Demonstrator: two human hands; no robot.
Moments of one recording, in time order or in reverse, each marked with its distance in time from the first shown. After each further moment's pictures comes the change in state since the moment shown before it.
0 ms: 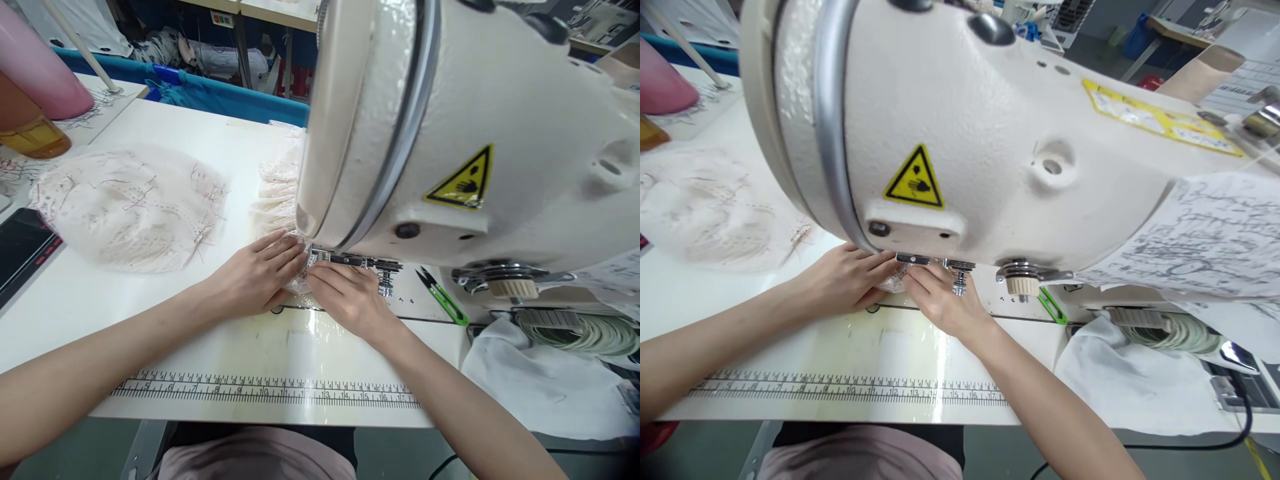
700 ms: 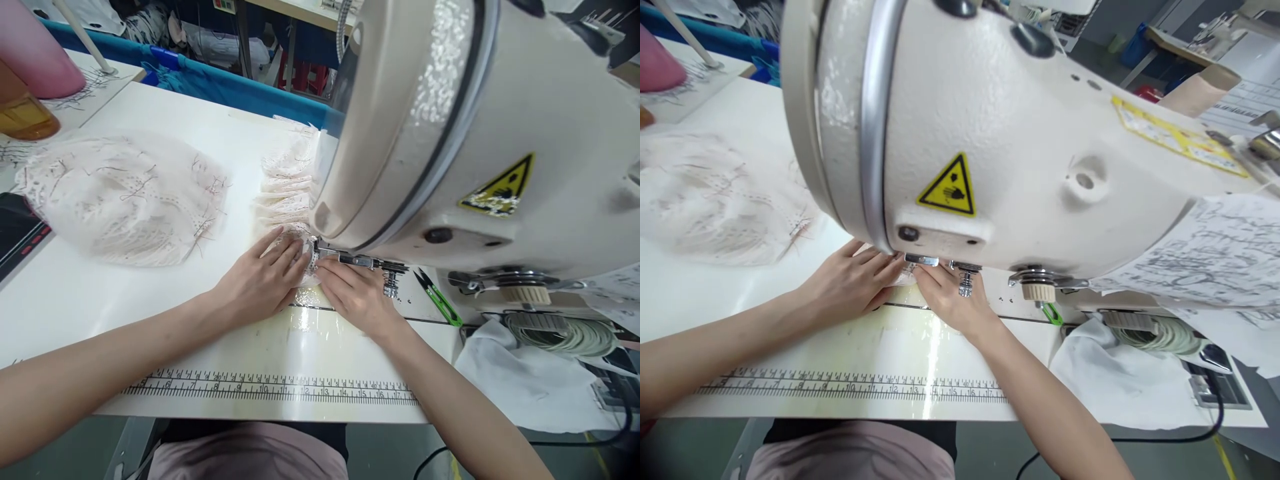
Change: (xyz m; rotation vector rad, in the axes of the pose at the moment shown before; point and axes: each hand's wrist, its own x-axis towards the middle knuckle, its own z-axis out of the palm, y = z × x) left_hand 0.002 0.020 -0.001 -0.007 -0.014 -0.171; right_hand -0.001 0.006 -0.004 -0.028 -0.028 0.050
